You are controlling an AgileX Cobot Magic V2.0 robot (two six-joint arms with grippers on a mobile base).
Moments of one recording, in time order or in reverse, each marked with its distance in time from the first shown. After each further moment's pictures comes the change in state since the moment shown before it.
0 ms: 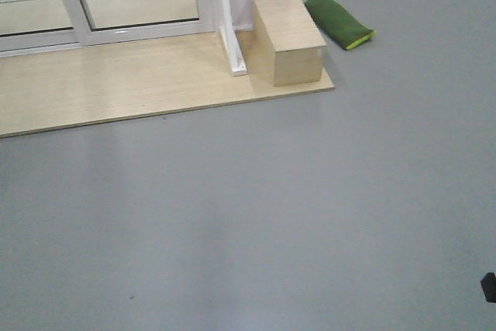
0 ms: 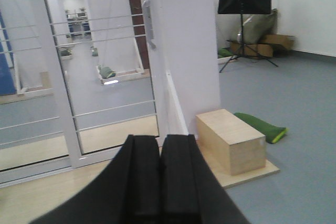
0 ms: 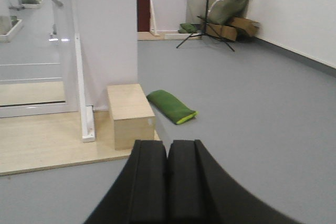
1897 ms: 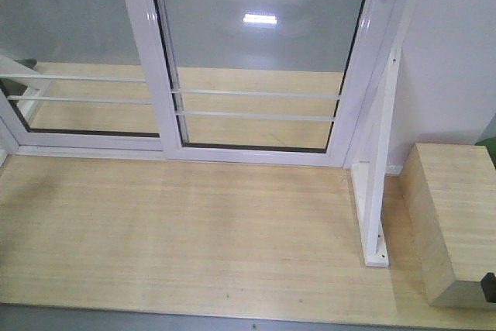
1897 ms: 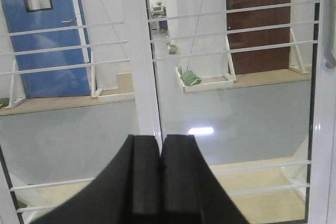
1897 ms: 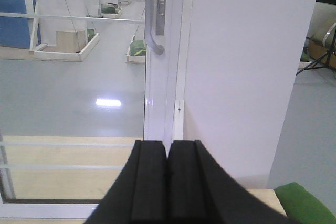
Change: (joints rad) left arm 0.000 0.000 0.000 0.000 0.000 0.000; right arm 0.000 0.000 0.000 0.000 0.001 0.000
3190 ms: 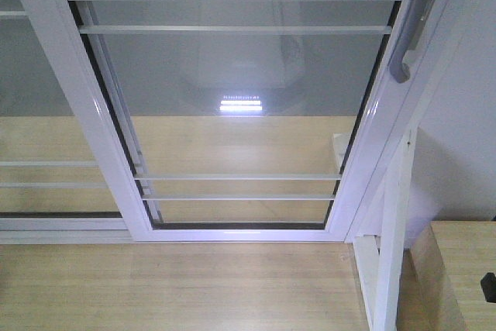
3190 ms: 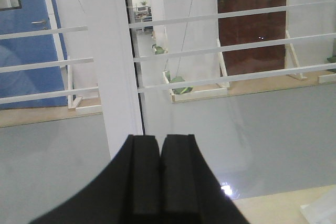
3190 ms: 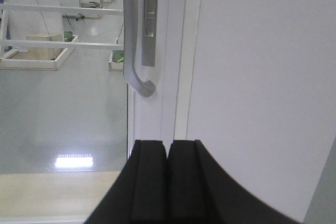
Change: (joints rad) left arm 0.000 0.000 0.000 0.000 0.000 0.000; right arm 0.000 0.000 0.000 0.000 0.000 0.000
